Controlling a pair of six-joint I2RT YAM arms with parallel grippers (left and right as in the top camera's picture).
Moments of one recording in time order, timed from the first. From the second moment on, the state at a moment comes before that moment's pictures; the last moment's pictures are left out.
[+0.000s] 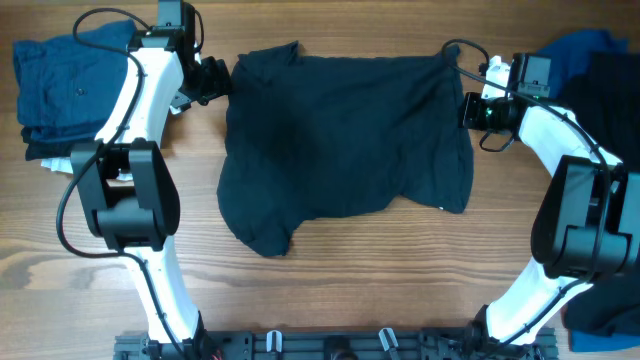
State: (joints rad) left arm -0.01 2.18 1.84 -0.96 0.03 -0.36; right arm -0.16 1.96 1.25 -0.36 -0.30 0.01
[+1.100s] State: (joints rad) left arm -0.01 2.18 1.84 -0.96 0.03 -0.36; right arm -0.16 2.02 1.24 -0.39 -0.39 0.09
